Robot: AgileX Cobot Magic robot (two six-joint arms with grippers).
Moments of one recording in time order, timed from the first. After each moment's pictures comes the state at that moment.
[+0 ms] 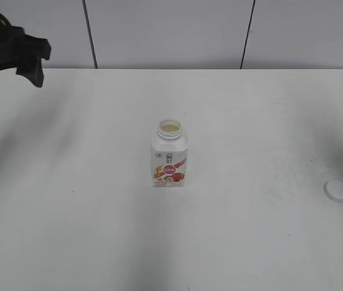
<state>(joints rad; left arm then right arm) -0.26 1.64 -1.30 0.30 0.86 -0.40 -0.05 1.39 -1.15 0.25 1.18 -0.12</state>
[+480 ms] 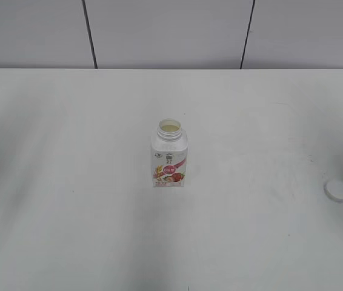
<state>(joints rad) -0.26 1.21 -1.09 0.27 1.15 -0.36 -0.05 1.18 -1.06 0.16 1.21 -0.16</state>
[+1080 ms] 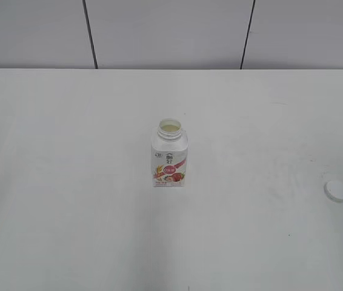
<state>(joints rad) -0.26 0.46 -0.78 0.23 1.22 -0.26 -0.05 0.55 -0.72 0.15 1.22 -0.17</state>
